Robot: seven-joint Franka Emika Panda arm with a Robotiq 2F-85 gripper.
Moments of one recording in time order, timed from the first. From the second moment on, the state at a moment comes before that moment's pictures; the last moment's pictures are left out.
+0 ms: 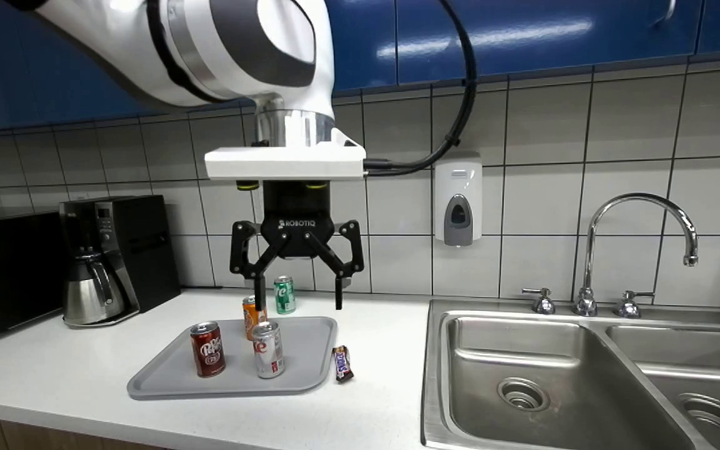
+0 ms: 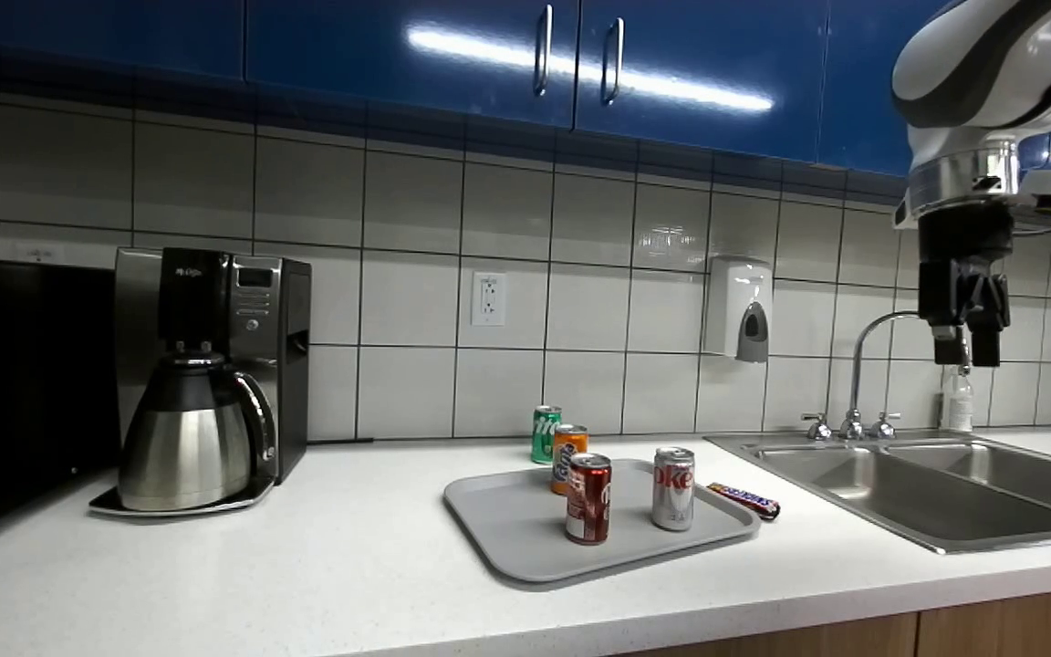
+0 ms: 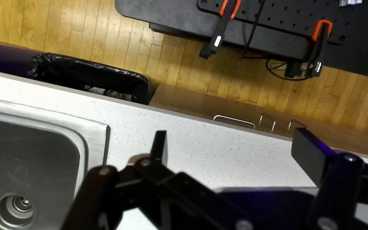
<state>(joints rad) -0.06 -0.63 -0.31 -2.59 -0.22 1.86 -0.52</state>
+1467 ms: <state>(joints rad) 0.06 -0.18 -0.06 -2.54 -0.08 2.35 -0.30</state>
